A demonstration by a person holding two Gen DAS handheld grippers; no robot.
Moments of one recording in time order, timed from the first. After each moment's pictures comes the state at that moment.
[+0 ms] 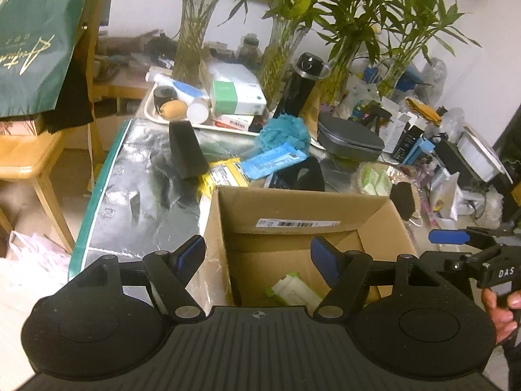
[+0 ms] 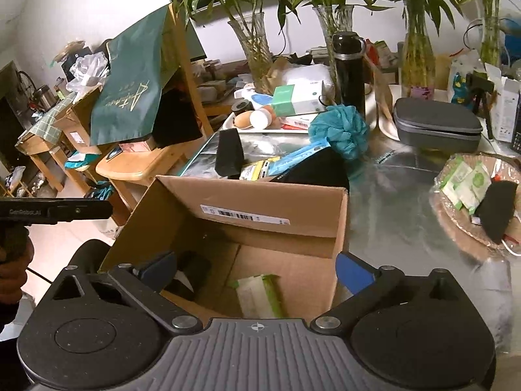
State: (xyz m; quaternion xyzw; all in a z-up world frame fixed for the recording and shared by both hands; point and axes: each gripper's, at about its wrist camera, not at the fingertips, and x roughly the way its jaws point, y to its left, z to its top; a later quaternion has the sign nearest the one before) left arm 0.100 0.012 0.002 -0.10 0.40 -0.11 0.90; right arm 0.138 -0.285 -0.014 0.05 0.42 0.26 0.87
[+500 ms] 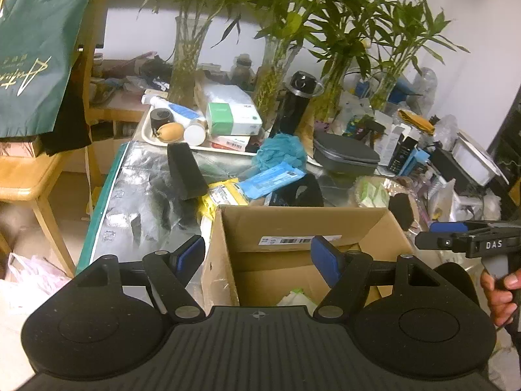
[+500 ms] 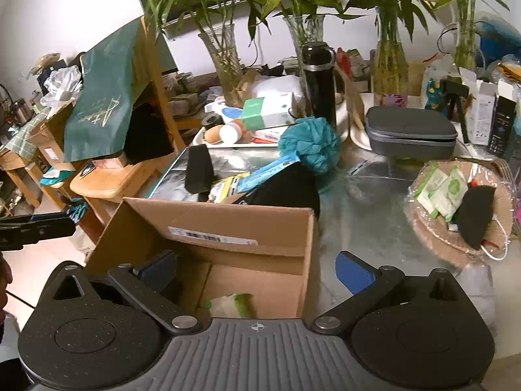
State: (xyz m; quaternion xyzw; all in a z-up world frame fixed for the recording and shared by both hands) left arm 0.098 0.017 0.000 -0.10 0.36 -0.12 0.92; right arm 0.155 -0.293 -0.016 0.06 0.41 0.21 0.89
